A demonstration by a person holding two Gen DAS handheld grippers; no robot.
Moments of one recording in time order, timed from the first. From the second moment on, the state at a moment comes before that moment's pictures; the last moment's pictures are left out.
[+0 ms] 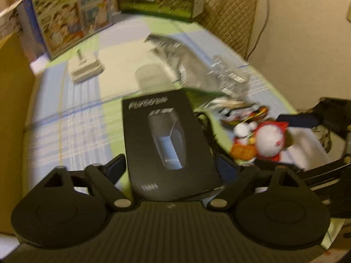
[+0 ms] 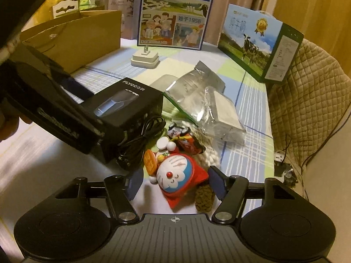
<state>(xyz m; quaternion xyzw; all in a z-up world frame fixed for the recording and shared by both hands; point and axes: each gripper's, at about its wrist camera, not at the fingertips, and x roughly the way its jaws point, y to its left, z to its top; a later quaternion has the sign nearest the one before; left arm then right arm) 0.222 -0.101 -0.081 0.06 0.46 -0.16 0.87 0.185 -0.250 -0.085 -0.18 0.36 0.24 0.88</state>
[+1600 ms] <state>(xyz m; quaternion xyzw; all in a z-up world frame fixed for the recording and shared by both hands) 0.212 -0.032 -0.076 0.09 0.49 -0.17 0.85 0.177 -0.241 -0.095 -0.03 0.43 0.22 0.88</state>
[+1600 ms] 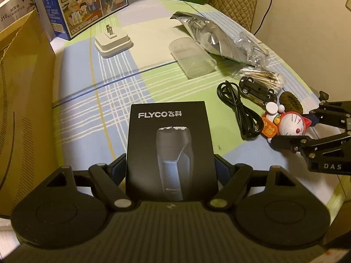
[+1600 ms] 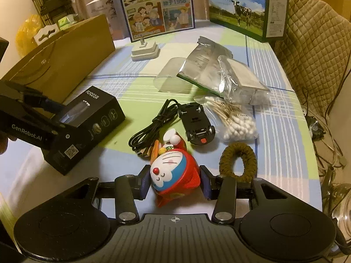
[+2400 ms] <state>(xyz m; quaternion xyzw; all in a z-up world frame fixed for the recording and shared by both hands) 0.209 -0.028 -0.069 0.07 0.50 -0.18 0.84 0.162 -0.248 -0.075 -0.01 0.42 0.19 0.89</state>
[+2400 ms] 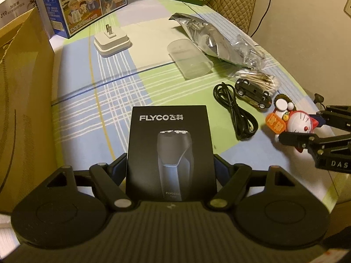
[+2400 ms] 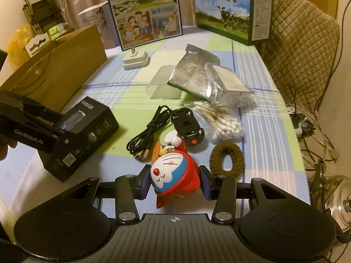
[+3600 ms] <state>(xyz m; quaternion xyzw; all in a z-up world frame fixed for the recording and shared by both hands) 0.180 0.187 0.113 0.06 0.40 -0.07 0.91 0.163 -0.015 0.087 0.00 0.34 0.34 0.88</state>
